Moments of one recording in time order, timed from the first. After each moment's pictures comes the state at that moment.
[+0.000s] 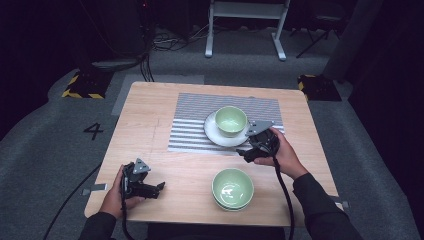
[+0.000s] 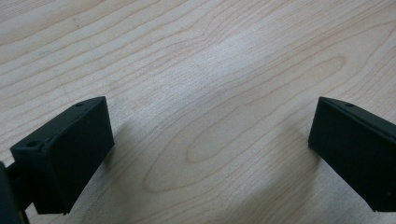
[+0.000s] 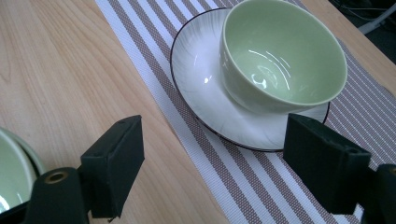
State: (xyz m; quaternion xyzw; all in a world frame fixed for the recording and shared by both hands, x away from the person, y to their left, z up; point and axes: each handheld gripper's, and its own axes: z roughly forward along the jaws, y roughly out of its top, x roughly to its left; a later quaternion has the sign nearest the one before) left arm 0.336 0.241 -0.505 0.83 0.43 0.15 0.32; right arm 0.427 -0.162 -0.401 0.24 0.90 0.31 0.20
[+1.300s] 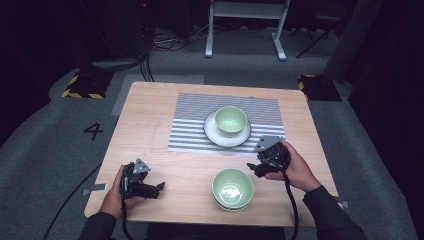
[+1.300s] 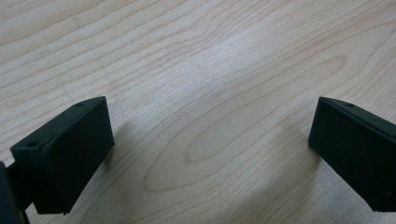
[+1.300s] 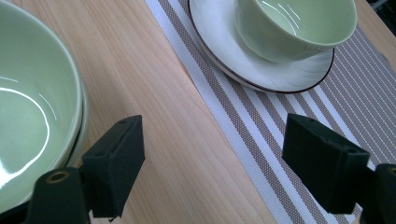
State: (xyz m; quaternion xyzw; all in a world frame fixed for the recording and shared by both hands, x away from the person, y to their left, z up) left arm 0.335 0.241 -0.505 0.83 0.43 0.15 0.32; right arm 0.389 -0.184 -0.406 0.22 0.92 0.25 0.21
